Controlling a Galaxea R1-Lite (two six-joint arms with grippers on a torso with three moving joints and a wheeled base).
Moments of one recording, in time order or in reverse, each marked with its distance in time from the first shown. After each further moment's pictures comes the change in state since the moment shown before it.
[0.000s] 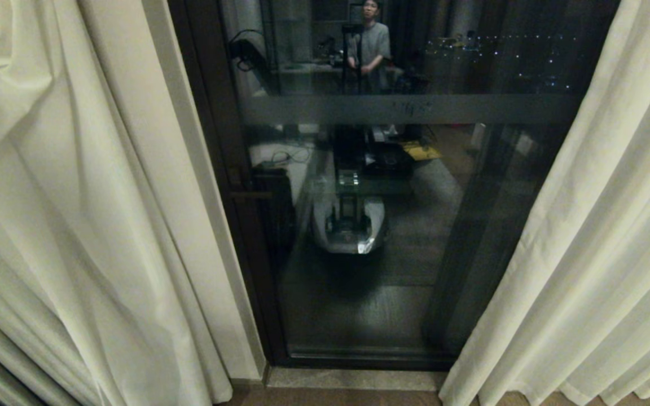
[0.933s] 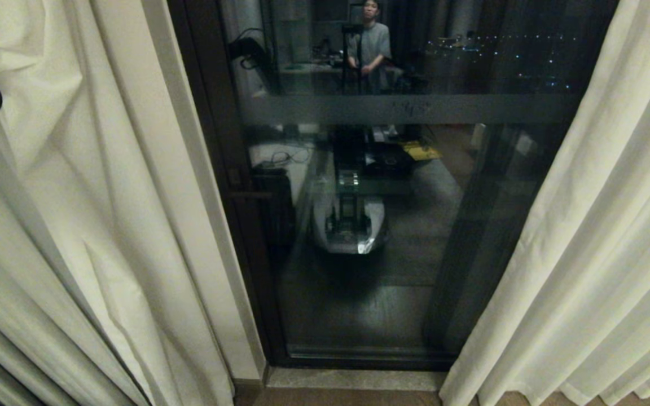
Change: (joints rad) left arm -0.066 -0.051 0.062 -0.024 -0.002 -0.008; right arm 0.000 0.000 0.000 0.000 0.000 0.000
